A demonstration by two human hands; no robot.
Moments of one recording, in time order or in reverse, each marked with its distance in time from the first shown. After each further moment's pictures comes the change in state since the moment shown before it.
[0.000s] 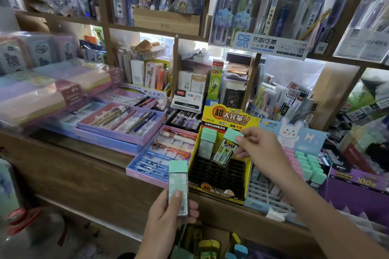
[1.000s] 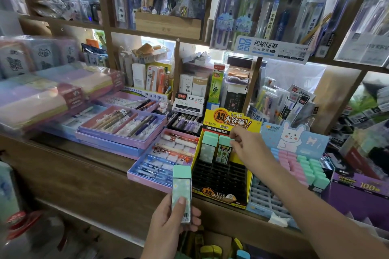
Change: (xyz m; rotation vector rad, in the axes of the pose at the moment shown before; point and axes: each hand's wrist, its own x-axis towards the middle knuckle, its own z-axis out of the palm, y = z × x) left_hand -0.004 0.002 0.004 0.079 -0.018 0.022; right_hand 0.034 0.015 0.018 -0.639 -0.016 -0.235
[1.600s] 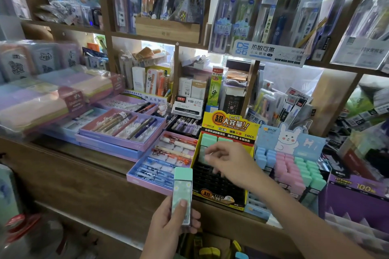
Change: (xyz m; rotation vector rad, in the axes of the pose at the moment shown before) left_hand 0.000 -0.001 -0.002 0.031 -0.029 -0.009; right_hand -0.035 -0.049 0.000 0.418 -0.244 0.069
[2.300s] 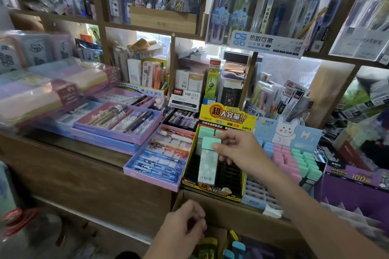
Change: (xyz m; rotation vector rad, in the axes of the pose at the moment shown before) left_hand -0.012 0.006 0.013 0.729 -0.215 0.015; right_hand 0.001 0.011 -0.017 0.245 0.075 0.042
